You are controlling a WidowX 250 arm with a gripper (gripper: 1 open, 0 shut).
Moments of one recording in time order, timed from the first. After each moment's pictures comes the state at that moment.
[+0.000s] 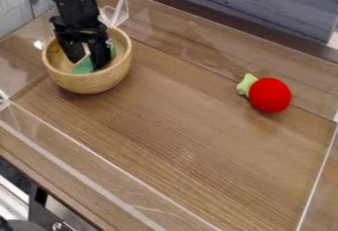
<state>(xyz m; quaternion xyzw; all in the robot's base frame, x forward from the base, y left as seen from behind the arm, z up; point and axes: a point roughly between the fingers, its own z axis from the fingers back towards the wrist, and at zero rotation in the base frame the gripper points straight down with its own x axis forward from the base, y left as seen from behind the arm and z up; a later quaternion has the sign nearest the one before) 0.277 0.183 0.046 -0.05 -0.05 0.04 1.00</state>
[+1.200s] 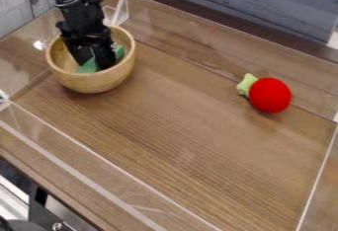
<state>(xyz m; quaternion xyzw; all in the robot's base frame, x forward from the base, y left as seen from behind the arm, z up) 0.283 0.170 0.040 -0.08 -0.06 0.02 0.99</state>
